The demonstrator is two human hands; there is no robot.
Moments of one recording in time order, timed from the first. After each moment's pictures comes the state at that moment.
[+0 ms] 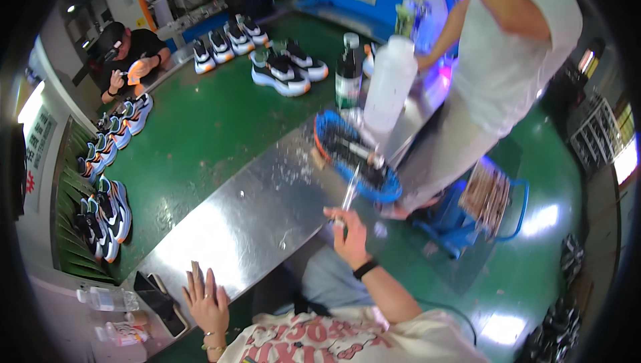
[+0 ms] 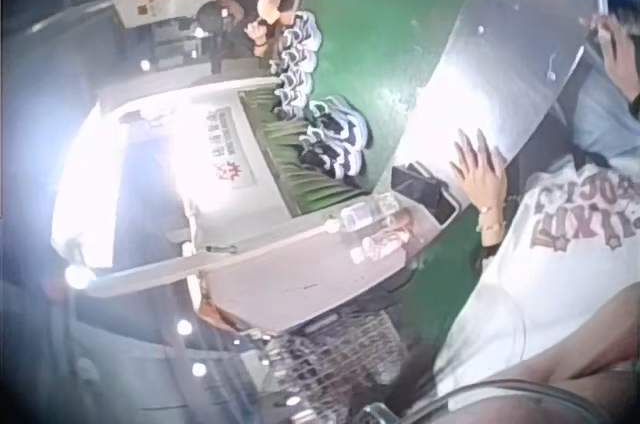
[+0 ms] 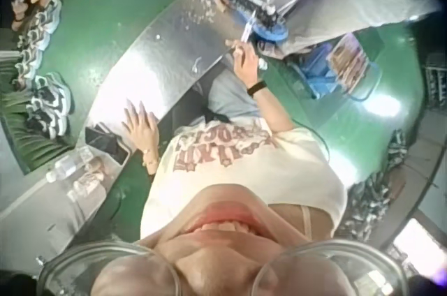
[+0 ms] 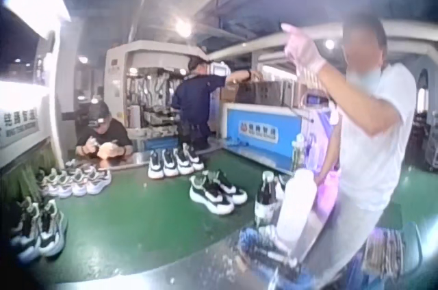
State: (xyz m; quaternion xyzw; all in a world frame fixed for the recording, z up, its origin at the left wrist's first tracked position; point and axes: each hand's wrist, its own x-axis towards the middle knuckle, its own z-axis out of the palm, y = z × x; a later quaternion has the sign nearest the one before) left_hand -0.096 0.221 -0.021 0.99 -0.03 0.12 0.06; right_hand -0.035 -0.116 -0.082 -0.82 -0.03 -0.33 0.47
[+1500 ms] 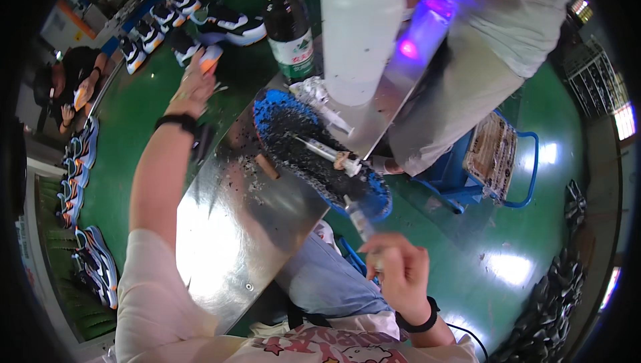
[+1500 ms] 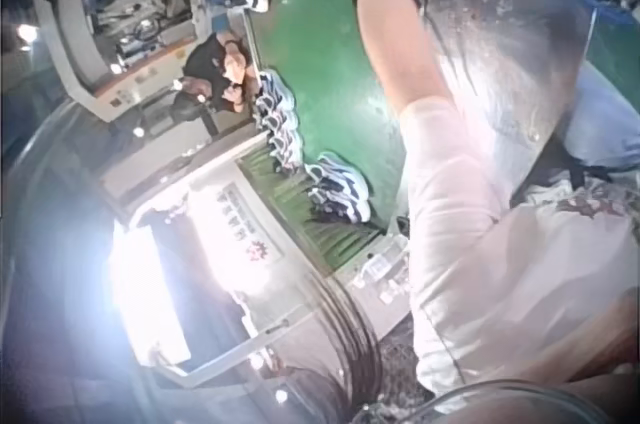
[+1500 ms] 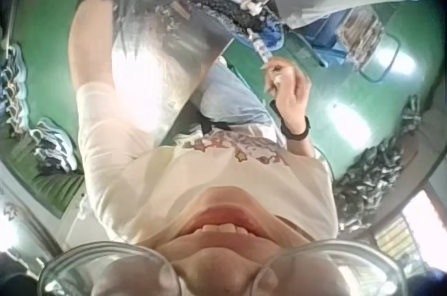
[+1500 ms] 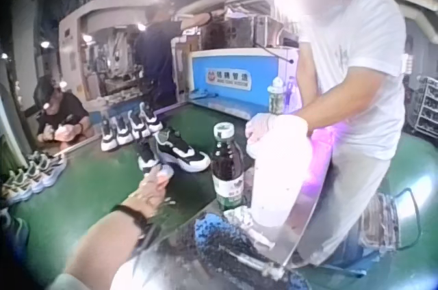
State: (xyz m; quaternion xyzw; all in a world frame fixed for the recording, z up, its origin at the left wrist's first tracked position) left_hand 0.480 0.032 -0.064 0.88 -0.11 0.00 0.46; right_hand -0.060 -0.182 0.034 -0.64 0.15 -0.22 0.72
